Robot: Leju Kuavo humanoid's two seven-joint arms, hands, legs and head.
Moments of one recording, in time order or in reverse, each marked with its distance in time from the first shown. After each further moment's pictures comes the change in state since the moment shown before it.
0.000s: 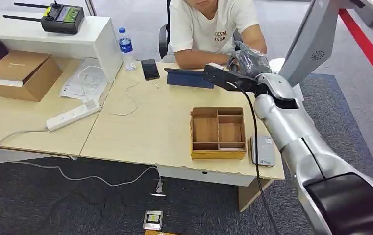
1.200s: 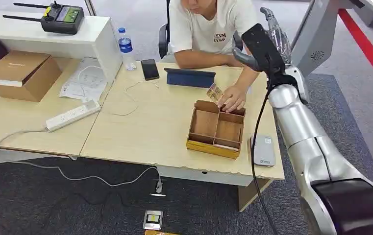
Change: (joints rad) left arm 0.004 -0.003 0.024 0.000 0.048 -0.008 0.064; right arm 0.042 -0.019 -0.195 -0.120 -0.478 -0.218 -0.187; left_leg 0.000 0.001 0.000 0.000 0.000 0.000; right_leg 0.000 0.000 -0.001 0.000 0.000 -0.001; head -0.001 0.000
